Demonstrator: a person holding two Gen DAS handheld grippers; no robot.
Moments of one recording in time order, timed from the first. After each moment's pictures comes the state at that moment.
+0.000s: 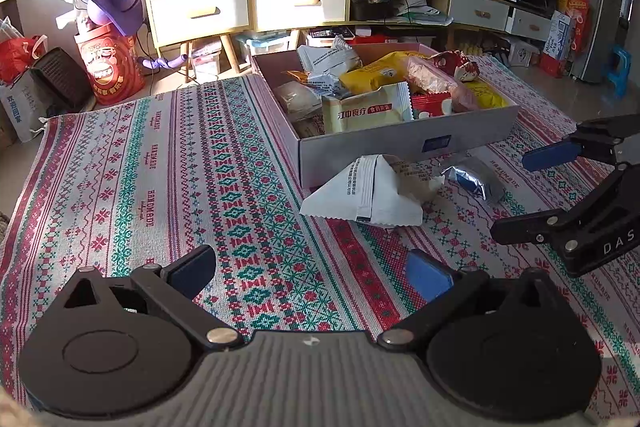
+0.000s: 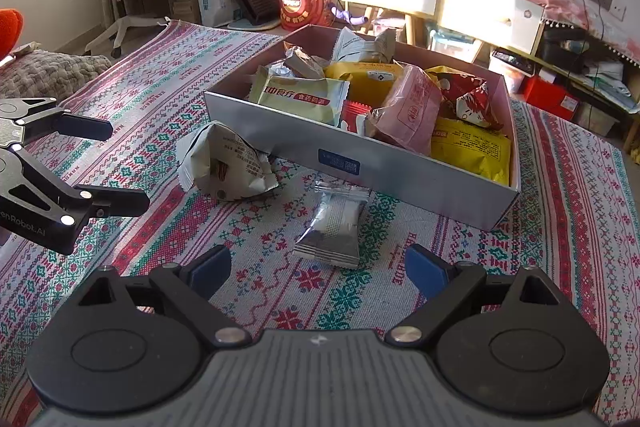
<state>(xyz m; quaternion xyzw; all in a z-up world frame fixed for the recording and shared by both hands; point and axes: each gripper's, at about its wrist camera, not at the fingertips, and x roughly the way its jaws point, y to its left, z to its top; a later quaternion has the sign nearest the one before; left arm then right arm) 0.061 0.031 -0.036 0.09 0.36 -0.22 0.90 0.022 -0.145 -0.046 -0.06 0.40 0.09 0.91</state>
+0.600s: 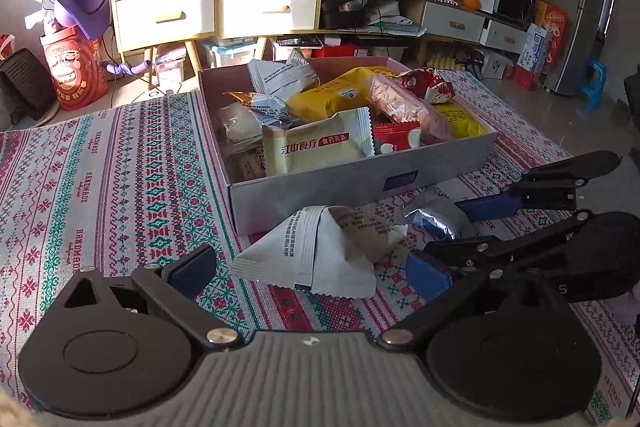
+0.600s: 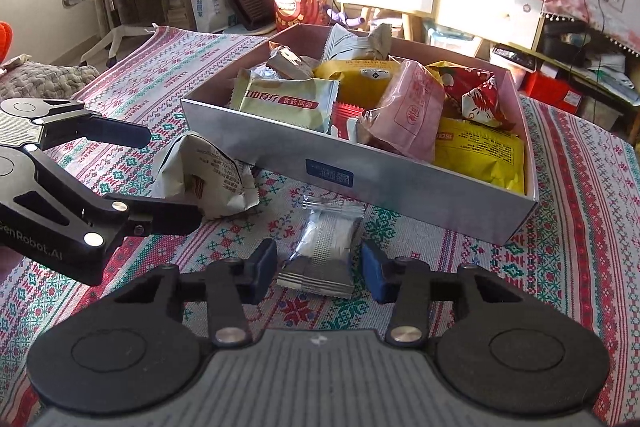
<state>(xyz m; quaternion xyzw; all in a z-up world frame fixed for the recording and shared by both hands) 0.088 -0.003 -0.042 0.07 0.36 -0.26 0.89 0.032 -0.150 -0.055 -0.05 0.40 0.09 0.91</state>
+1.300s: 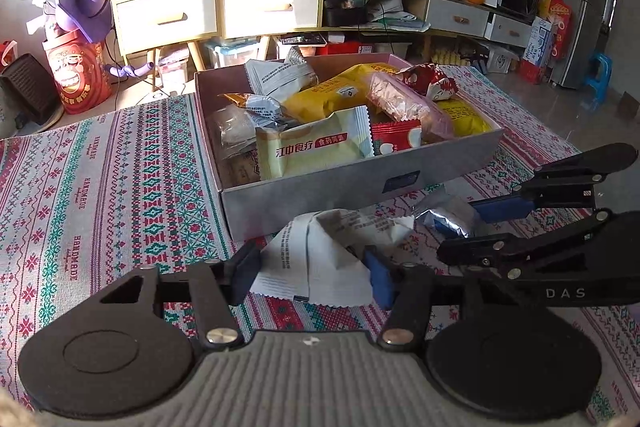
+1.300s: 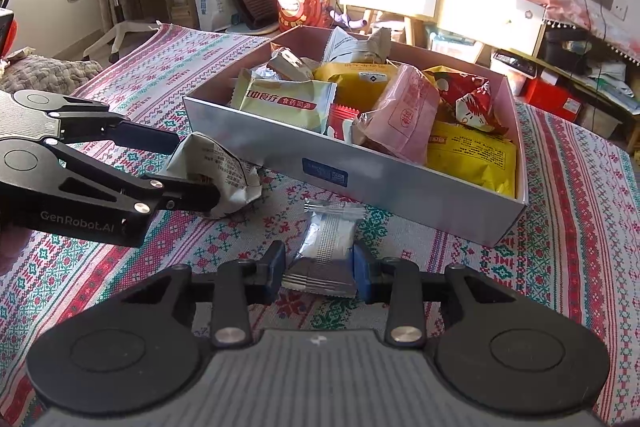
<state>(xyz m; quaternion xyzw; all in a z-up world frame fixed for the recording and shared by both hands) 0.087 -0.011 -0.038 0.08 0.36 -0.25 0.90 0.034 -0.154 -0.051 -0.06 0.40 0.09 0.91</state>
